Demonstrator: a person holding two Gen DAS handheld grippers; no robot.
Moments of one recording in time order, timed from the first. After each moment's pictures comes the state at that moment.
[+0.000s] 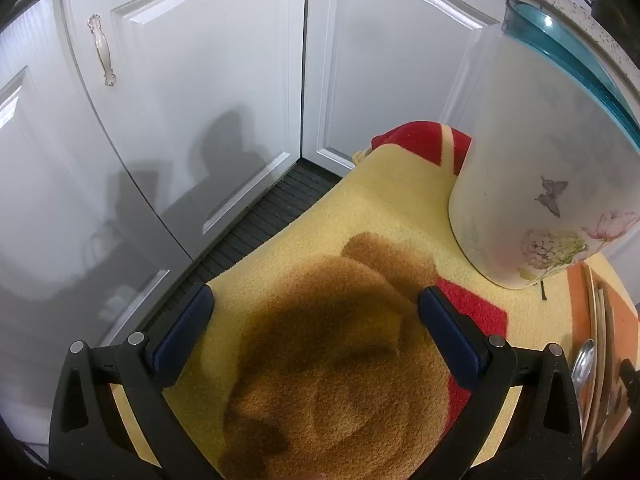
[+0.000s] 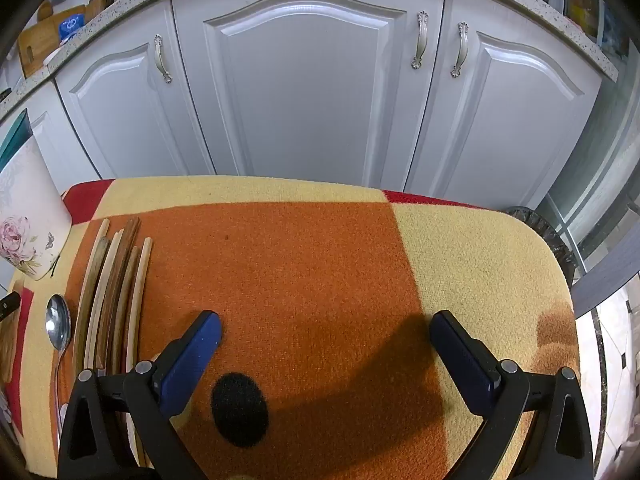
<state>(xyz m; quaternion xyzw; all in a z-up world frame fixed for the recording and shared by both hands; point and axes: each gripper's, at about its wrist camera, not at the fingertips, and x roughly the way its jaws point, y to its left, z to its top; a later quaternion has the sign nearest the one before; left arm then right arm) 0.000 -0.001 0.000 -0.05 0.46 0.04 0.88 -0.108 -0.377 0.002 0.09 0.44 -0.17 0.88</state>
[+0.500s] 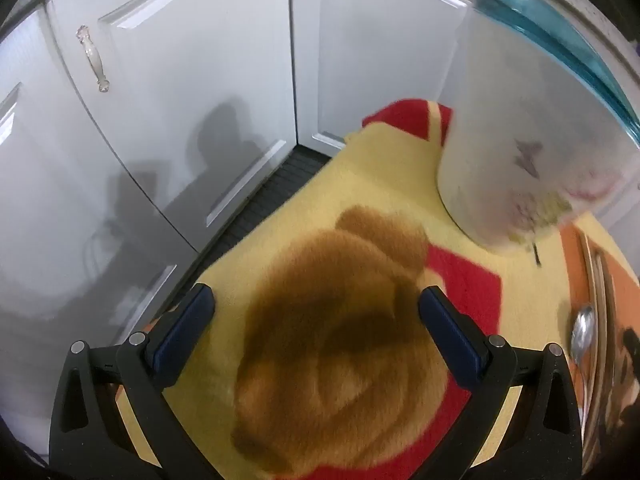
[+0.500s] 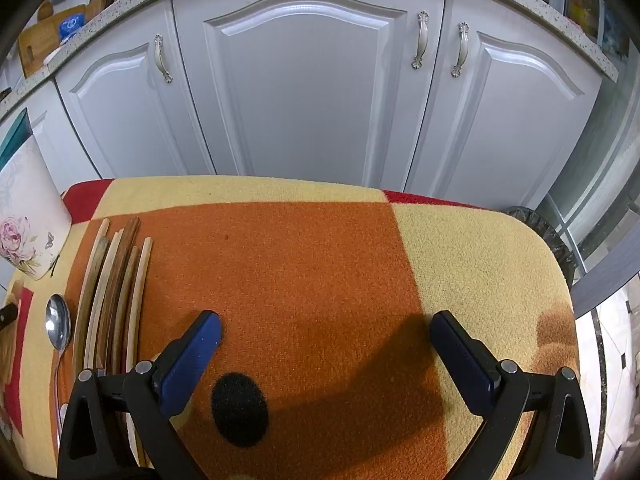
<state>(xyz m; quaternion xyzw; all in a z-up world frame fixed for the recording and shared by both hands) -0.012 -0.006 0.003 -0.02 0.49 0.02 0.87 -0.104 -0.370 0.003 0.08 0.45 -0.17 0.87</state>
